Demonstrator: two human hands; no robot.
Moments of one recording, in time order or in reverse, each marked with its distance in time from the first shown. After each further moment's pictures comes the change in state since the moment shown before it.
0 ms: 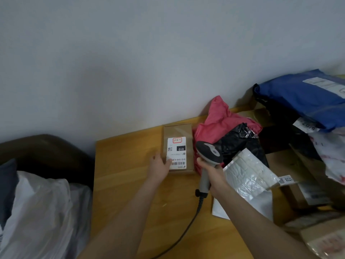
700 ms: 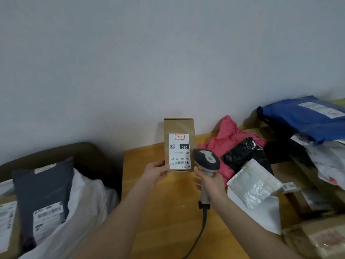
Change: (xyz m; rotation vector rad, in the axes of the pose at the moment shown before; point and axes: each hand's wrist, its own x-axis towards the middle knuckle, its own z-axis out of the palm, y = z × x) left_hand -0.067 -0.018 -0.113 -0.843 -0.127 -0.188; right_hand -0.131 -0.025 0.048 -0.126 -0.113 -0.172
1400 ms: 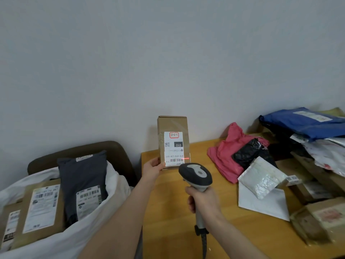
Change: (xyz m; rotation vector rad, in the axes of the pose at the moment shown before) left_hand -0.064 -0.010 -0.094 0.023 0.136 0.277; right_hand -0.164 0.022 0.076 -0.234 -0.075 -0.026
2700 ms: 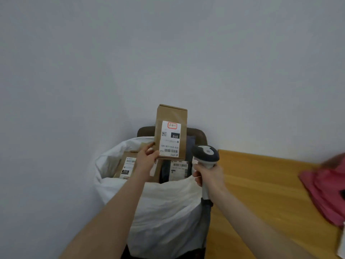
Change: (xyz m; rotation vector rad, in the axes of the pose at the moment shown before) left_hand -0.101 0.012 -0.288 -0.117 0.490 0.185; right_hand -0.034 -0.022 0.197 0.028 -0.364 -0.087
